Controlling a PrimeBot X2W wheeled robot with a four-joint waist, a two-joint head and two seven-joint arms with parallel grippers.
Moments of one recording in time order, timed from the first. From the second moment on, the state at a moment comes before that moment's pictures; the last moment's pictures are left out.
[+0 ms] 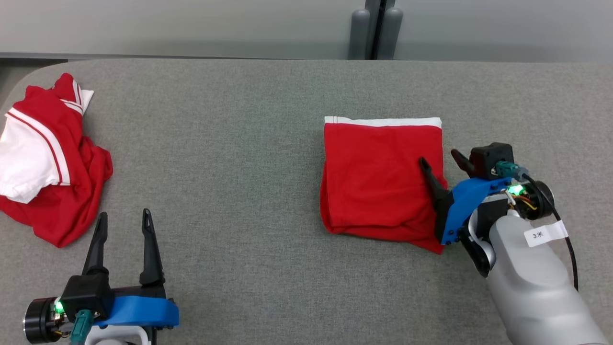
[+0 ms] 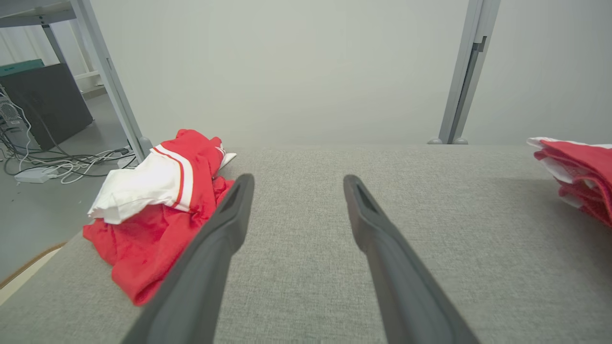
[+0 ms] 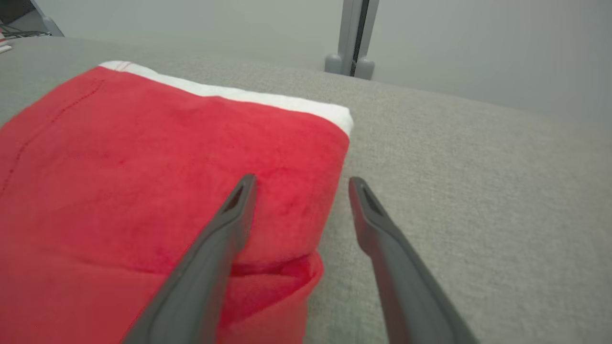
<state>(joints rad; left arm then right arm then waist) -0.05 0.06 0.07 0.17 -0.03 -0.05 -0.26 -0.69 -0.10 0.15 0.87 0.12 0.13 -0.08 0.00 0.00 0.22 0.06</state>
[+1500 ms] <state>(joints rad) -0.20 0.13 0.05 -0.10 0.00 -0.10 -0.26 -1.16 -0.47 0.53 1.04 0.35 0.13 -0.07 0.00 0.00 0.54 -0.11</state>
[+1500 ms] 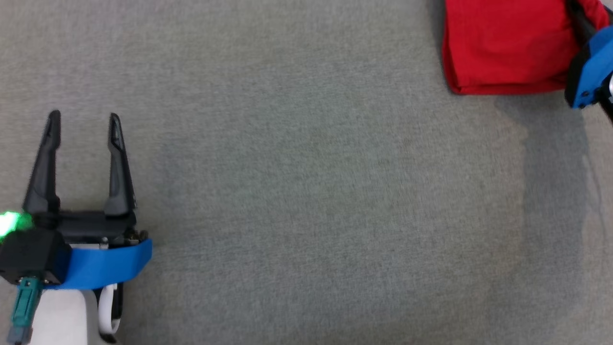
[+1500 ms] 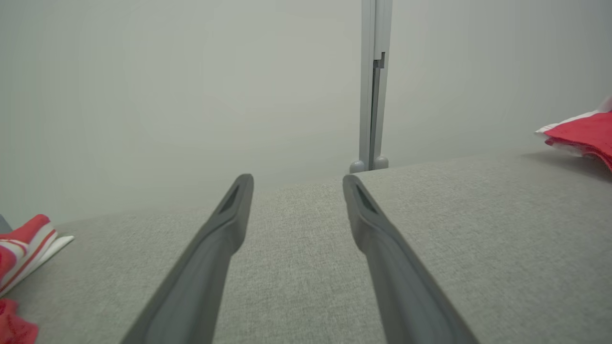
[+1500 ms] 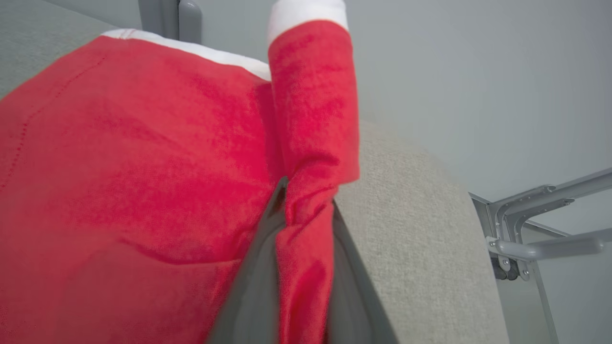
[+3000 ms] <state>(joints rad) -0.11 0.14 0.09 -0.09 -0.04 -0.04 -0.26 -1.07 -0.37 0.18 0.87 0.10 0.13 -0.26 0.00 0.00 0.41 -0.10</state>
